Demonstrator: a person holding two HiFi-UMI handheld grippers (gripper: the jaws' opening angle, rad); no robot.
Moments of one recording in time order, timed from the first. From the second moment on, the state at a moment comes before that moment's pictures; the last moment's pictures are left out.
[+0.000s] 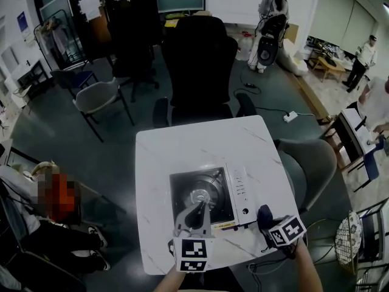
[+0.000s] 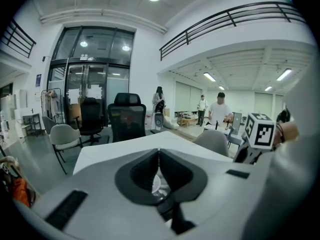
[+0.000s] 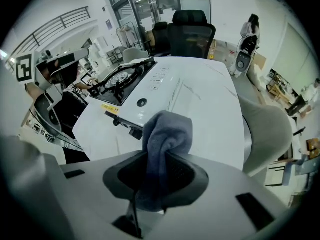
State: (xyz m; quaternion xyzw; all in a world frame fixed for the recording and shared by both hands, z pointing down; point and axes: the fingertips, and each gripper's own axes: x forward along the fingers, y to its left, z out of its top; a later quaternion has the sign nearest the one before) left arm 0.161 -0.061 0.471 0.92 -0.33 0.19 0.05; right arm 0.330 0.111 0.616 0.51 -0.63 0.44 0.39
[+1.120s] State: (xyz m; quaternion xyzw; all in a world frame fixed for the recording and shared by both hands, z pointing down) left arm 0.091 -0.060 0.475 0.92 -0.34 0.18 0.07; right arm 0.170 0.078 0.627 0.45 -0.68 0.44 0.36
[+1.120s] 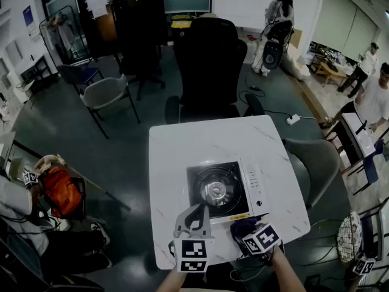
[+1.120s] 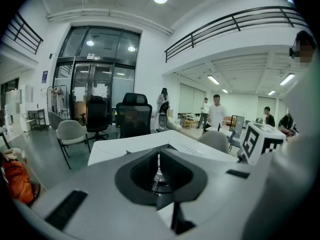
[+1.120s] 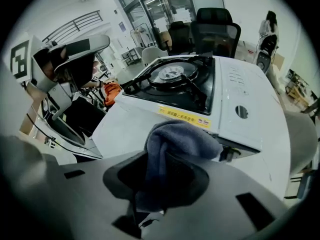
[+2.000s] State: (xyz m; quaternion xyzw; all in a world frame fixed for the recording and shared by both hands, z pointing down) left arm 0.001 -0.089 0.481 0.88 -0.42 0.18 0.10; right arm 0.080 0.033 0.632 0.37 -0.72 0.41 0.41
